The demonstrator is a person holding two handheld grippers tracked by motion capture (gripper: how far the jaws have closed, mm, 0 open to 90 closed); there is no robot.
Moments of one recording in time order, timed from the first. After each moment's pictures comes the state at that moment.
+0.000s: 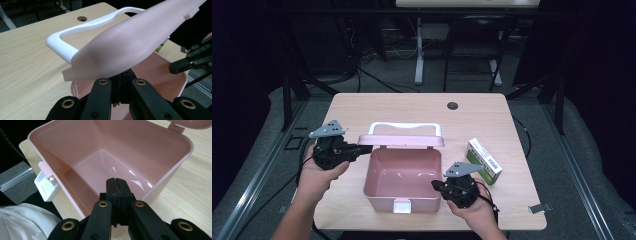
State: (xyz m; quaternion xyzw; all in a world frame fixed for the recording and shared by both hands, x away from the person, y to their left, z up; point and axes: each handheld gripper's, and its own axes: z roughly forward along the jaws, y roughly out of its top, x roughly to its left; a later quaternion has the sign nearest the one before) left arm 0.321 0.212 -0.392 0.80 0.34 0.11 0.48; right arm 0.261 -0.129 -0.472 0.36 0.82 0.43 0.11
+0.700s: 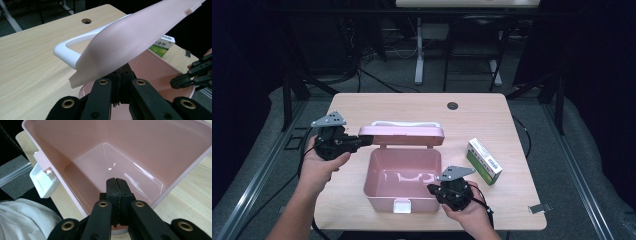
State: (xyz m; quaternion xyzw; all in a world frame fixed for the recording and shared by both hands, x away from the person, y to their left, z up) left arm 0.338 0.211 -0.383 0.80 0.35 0.11 0.47; right arm 0.261 -0.117 -0.486 0.35 0.83 0.41 0.11
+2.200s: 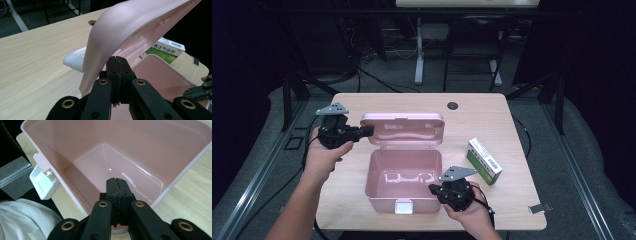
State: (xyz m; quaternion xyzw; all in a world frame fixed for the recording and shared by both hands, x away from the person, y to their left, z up) left arm 0.365 0.209 -0.382 0.79 0.37 0.11 0.47; right arm 0.260 -0.121 -0.487 0.36 0.83 0.41 0.11
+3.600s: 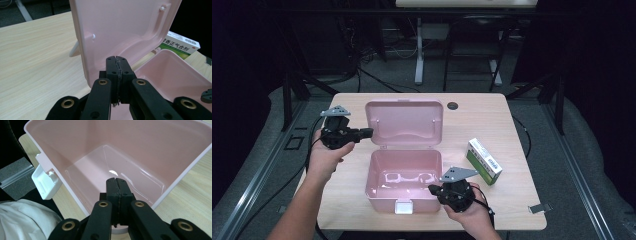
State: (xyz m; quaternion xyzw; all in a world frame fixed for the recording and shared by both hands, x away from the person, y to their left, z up) left arm 0.376 0.213 -0.406 0.79 0.40 0.11 0.45; right arm 0.258 -0.121 -0.489 0.35 0.83 0.42 0.11
